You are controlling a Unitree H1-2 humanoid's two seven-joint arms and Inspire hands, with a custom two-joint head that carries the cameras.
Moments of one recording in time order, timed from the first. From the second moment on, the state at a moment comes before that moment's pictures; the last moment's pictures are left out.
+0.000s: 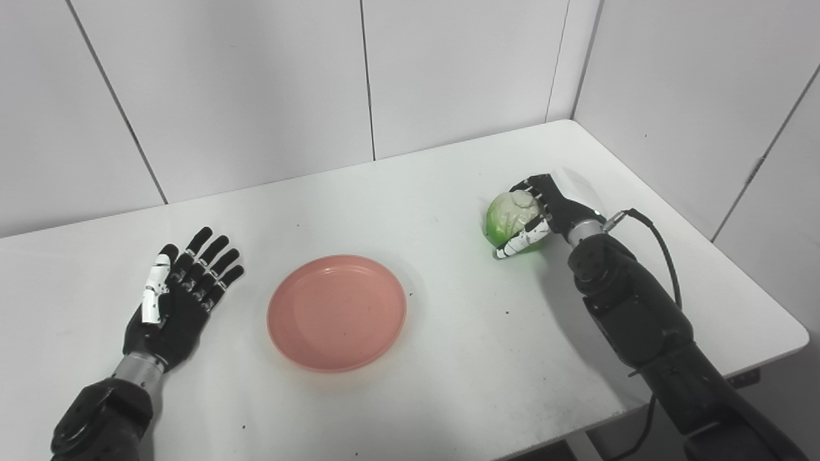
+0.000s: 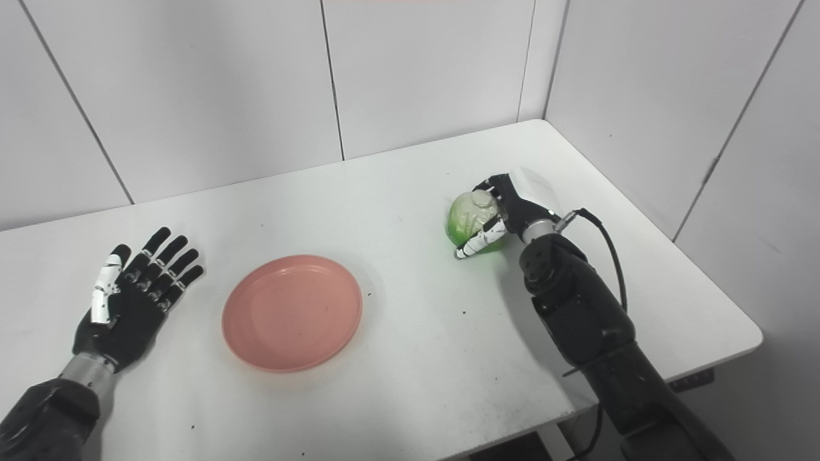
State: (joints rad) left arm -0.51 0.16 0.13 0.60 -0.46 0.16 -0.53; right arm -0.44 -0.46 0.05 0.22 -0.52 0.44 0.04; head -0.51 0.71
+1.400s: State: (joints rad) left arm -0.43 0.03 0.07 0.36 -0.41 0.28 -0.30; right arm -0.49 -0.34 0.14 -0.16 -0.49 0.47 0.15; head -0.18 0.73
